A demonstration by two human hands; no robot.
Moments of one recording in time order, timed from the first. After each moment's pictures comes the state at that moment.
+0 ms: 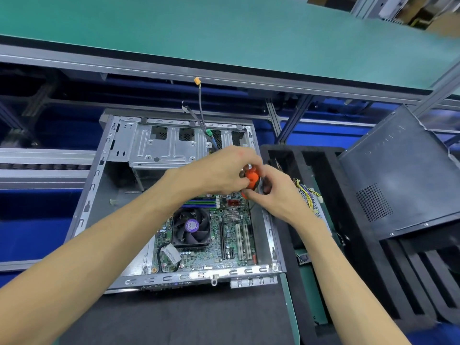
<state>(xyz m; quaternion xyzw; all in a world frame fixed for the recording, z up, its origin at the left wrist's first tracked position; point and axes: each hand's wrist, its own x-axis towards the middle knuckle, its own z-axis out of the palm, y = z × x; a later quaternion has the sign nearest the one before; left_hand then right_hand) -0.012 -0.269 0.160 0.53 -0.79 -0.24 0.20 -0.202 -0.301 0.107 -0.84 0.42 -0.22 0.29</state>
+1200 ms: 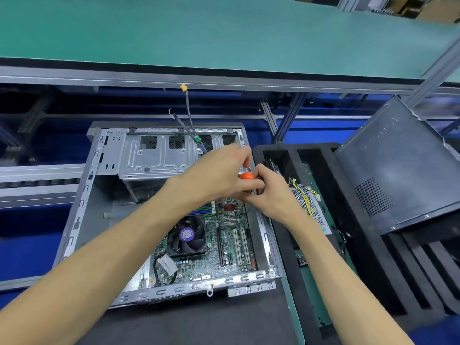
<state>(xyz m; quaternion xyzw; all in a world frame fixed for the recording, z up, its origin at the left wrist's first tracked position) -0.028 -0.273 0.166 0.60 -0.76 -0.15 0.17 -0.199 -0.305 0.105 -0.79 0.45 -0.24 0.34</state>
